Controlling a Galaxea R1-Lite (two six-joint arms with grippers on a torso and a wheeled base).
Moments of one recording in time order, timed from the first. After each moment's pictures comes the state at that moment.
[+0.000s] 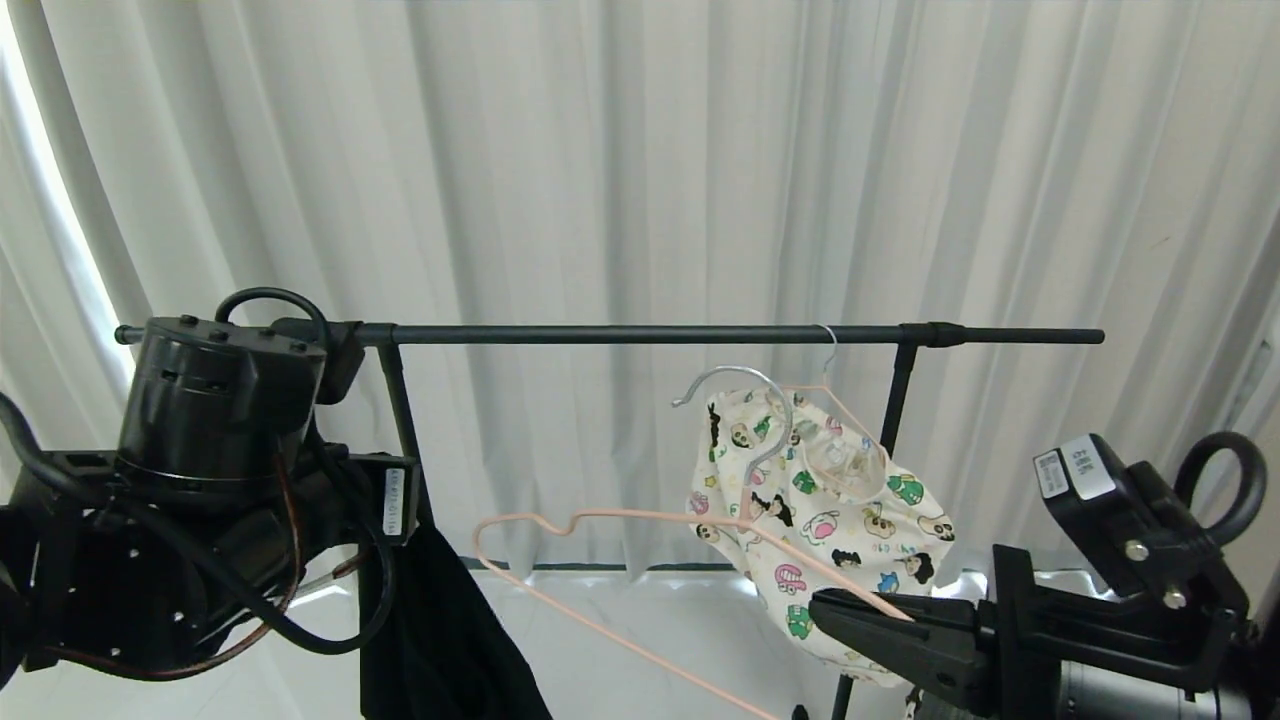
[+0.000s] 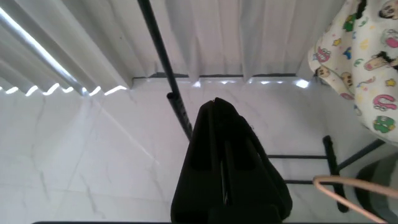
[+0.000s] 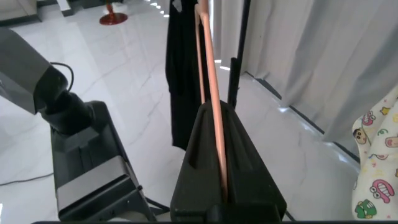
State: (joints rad) left arm -0.49 1.43 -0.76 -0.06 0.55 -0.14; right arm 1.00 1.38 -0.43 -0.79 0.18 0.19
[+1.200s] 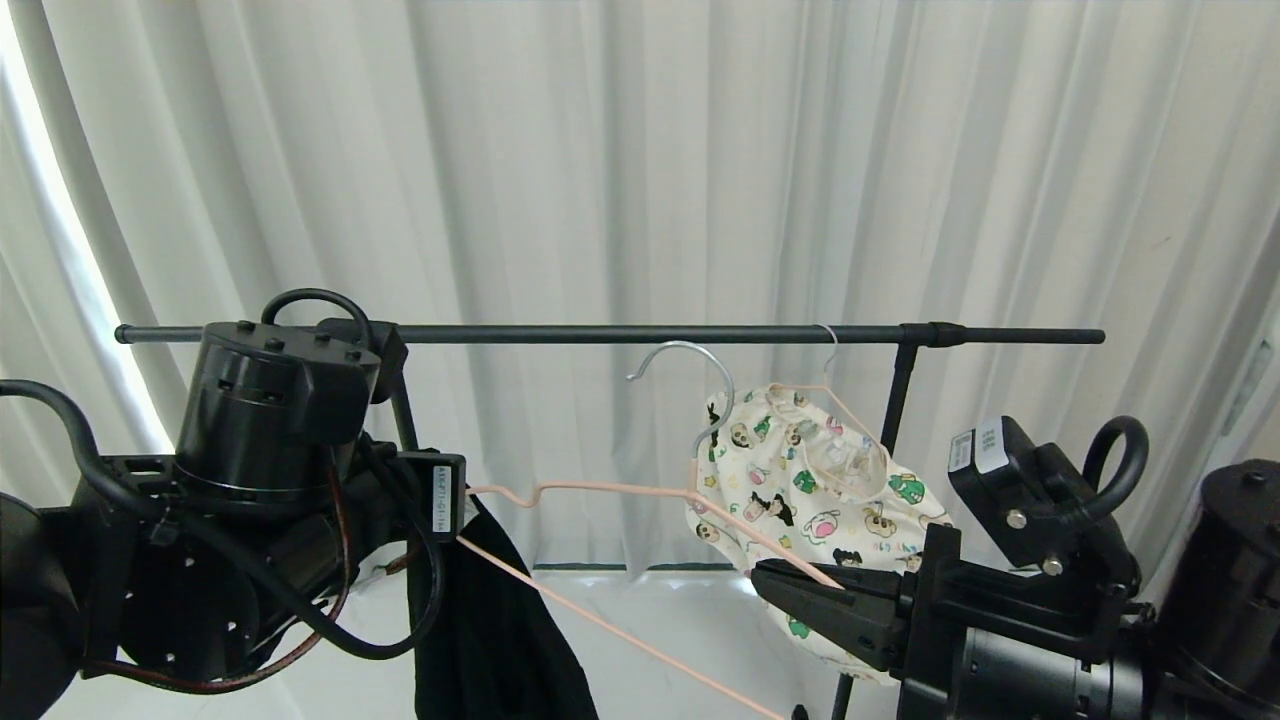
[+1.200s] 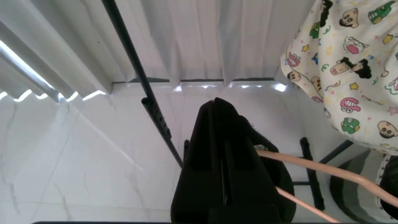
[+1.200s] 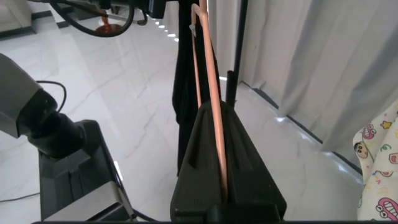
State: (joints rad) left arm -0.57 1.46 -0.77 -0.12 0.55 -0.19; right arm 1.03 1.50 -0.48 -0.90 0.12 0.19
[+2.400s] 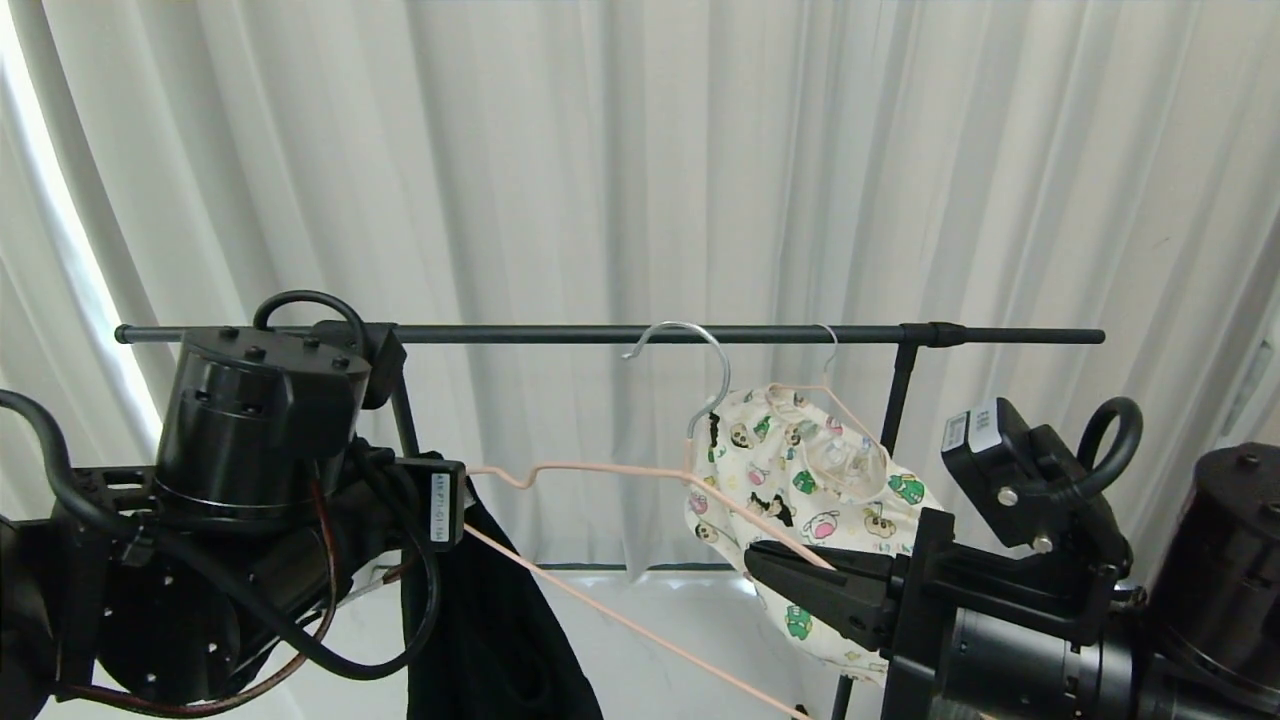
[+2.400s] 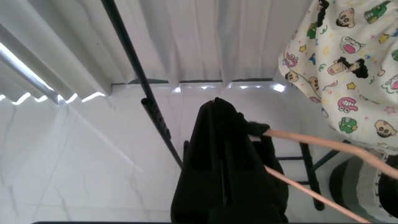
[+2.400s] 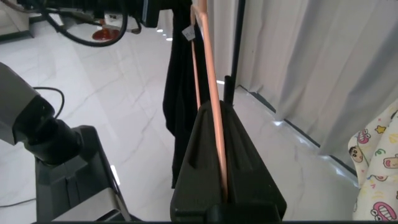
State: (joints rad) left arm -0.61 1.44 -0.75 -0.12 0.55 -0.19; right arm 1.02 1.51 -0.51 -0.90 0.11 0.19
